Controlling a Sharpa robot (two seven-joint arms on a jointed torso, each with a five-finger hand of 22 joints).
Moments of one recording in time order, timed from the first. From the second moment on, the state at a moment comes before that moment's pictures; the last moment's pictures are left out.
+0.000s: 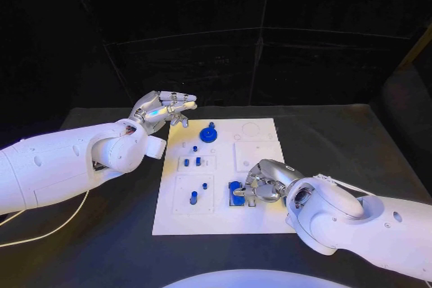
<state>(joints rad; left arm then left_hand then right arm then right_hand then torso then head) 1.30 -0.85 -0.16 1.45 0.03 -0.20 0.46 1.36 -0.09 0.38 -0.04 0.05 1.04 0.17 0.14 0.07 1.13 0.09 0.25 0.09 1.28 0.01 1.13 0.68 0.17 1.22 0.11 0.65 0.69 1.02 -0.89 -0.07 1.93 -1.47 -0.45 -0.63 1.32 0.00 -0.18 0.21 0.13 1.01 0.06 0.47 0.33 1.41 -0.02 1.21 1.28 1.47 -0.07 1.29 0.93 0.03 1.47 0.05 1.49 1.31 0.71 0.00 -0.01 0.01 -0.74</state>
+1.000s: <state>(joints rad) 1.30 -0.85 -0.16 1.46 0.03 -0.20 0.46 1.36 -0.09 0.38 -0.04 0.05 1.04 0.17 0.14 0.07 1.13 0.09 0.25 0.09 1.27 0.01 1.13 0.67 0.17 1.22 0.11 0.65 0.69 1.02 -0.91 -0.08 1.94 -1.47 -0.47 -0.55 1.32 0.04 -0.23 0.22 0.13 1.01 0.05 0.51 0.35 1.42 -0.01 1.24 1.30 1.46 -0.08 1.29 0.96 0.03 1.47 0.04 1.51 1.31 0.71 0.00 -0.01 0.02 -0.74</state>
